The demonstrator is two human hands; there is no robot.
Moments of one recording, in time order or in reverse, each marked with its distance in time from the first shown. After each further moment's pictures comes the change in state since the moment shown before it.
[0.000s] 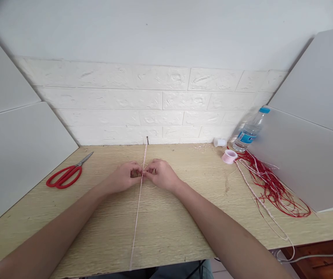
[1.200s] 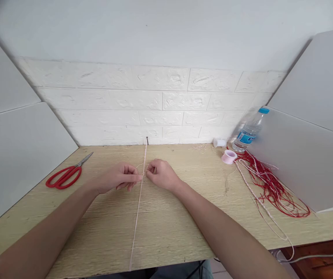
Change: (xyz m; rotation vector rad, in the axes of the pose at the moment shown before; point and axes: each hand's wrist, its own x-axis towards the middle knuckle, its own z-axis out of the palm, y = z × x) left_hand -0.010 0.016 -0.028 -0.517 -0.345 -0.165; right_hand 0.001 0.002 0.000 -0.069 0.030 0.055
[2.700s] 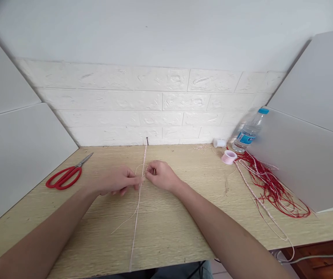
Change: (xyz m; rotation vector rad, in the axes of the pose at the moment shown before) left_hand -0.001 0.002 0.000 0.239 0.004 -0.273; right_hand 0.000 0.001 0.000 0.051 -0.042 -0.016
